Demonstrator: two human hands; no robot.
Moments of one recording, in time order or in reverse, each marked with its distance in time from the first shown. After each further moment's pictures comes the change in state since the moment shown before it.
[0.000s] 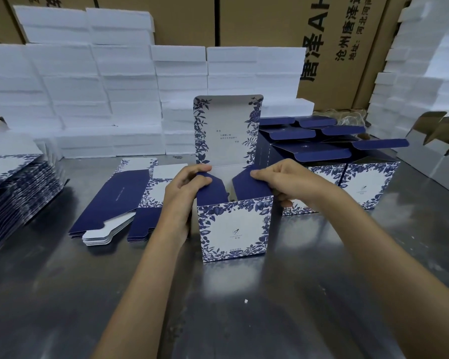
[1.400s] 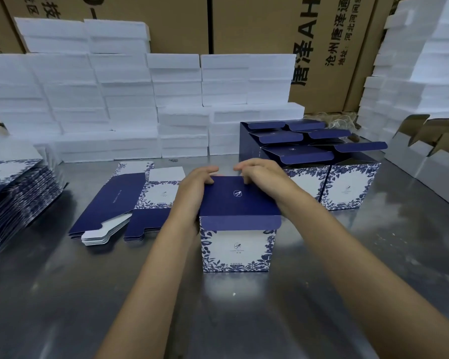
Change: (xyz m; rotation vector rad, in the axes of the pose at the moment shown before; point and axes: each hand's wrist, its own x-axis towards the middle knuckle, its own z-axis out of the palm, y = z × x) left_hand -0.022 0.029 0.046 0.154 0.062 -0.180; right_hand -0.007 -0.020 0.021 0.212 0.245 0.059
